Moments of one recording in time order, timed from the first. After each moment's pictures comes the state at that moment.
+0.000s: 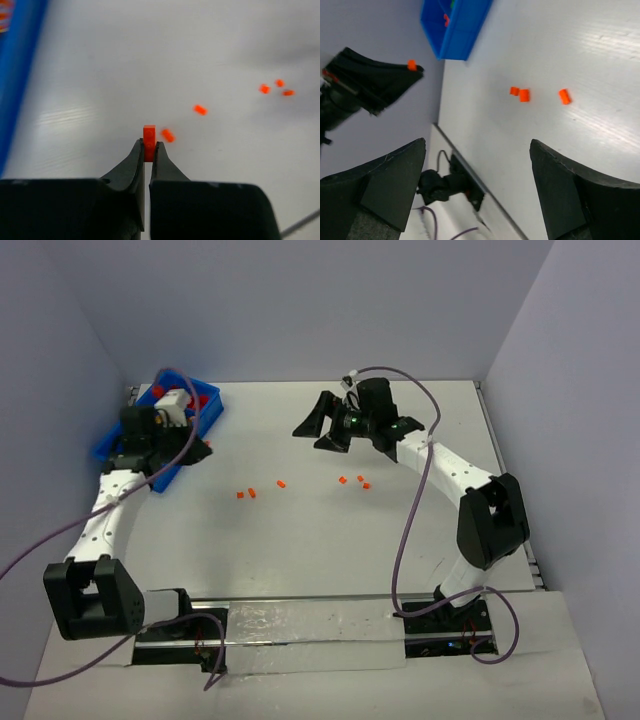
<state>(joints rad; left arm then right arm) -0.01 1.28 1.04 -0.39 0.45 -0.11 0.47 1.68 1.33 -0.15 -0.54 0.86</state>
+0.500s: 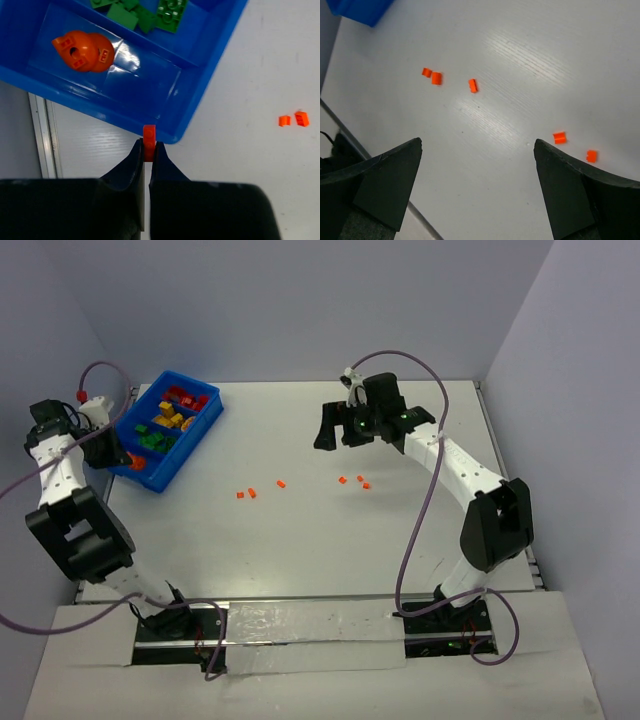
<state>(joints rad) 0.53 1.69 1.44 -0.80 0.47 0.37 0.43 1.65 1.43 -0.47 -0.39 0.26</state>
